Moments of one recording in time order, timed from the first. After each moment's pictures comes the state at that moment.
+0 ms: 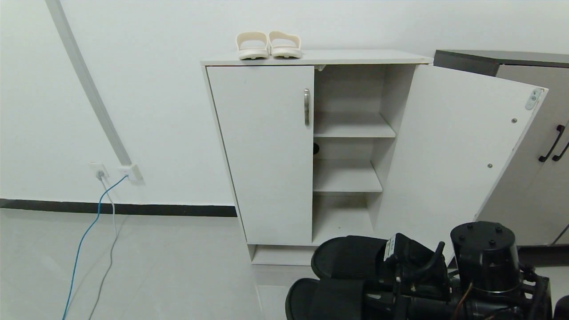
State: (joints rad) left arm 0.00 0.00 0.00 0.00 -0.04 0.05; right arm 0.73 1.70 -0.40 -0.88 0.31 -0.23
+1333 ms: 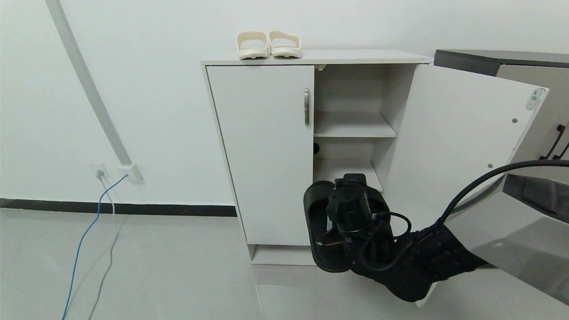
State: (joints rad) left arm 0.00 0.00 0.00 0.00 -0.03 0.02; right arm 0.80 2.17 -1.11 -0.70 -0.78 0.31
